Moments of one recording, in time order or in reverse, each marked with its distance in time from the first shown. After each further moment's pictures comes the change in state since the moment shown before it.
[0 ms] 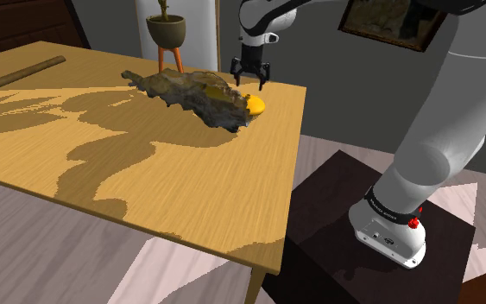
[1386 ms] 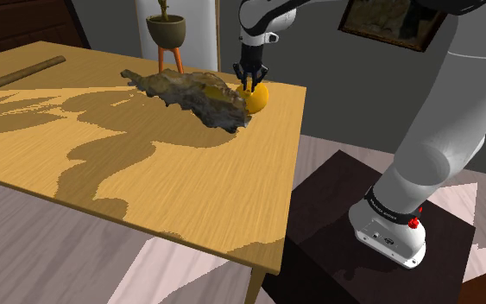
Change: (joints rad) arm -0.001 0.003 -0.001 0.006 0.000 -0.003 0.001
